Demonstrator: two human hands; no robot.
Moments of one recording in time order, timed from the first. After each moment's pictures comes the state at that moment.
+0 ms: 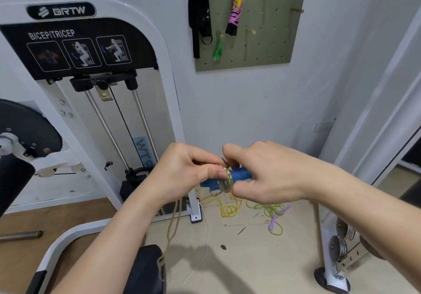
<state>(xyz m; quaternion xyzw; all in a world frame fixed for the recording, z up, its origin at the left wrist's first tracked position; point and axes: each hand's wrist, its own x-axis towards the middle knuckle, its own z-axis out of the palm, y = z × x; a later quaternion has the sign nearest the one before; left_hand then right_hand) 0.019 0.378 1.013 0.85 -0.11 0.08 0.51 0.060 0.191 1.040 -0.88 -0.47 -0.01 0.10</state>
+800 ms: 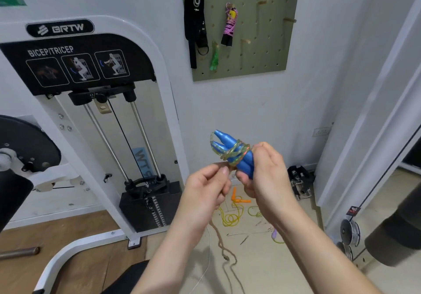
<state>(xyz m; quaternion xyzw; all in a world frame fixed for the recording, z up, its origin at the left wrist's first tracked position) 0.020 0.336 0.977 0.67 0.03 0.07 0.74 0.061 0.224 0.994 -0.66 -0.03 0.00 0.75</state>
